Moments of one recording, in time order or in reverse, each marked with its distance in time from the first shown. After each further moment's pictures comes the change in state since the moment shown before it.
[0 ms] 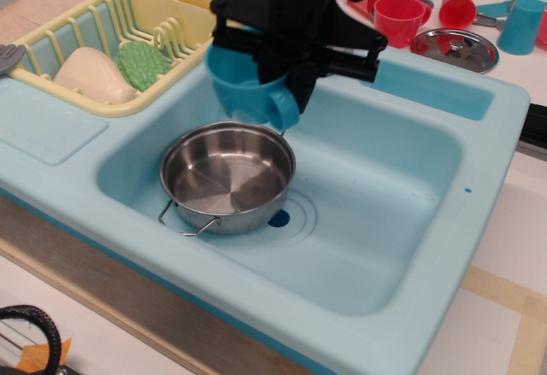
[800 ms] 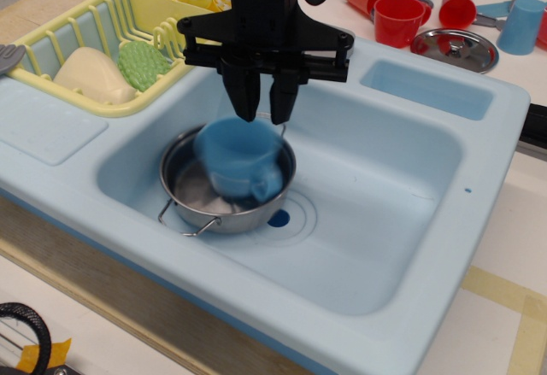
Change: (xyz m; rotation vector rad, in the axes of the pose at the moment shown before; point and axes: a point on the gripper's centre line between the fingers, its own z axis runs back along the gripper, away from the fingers) arm -0.002 0.011 -0.005 -0.073 0.026 0.080
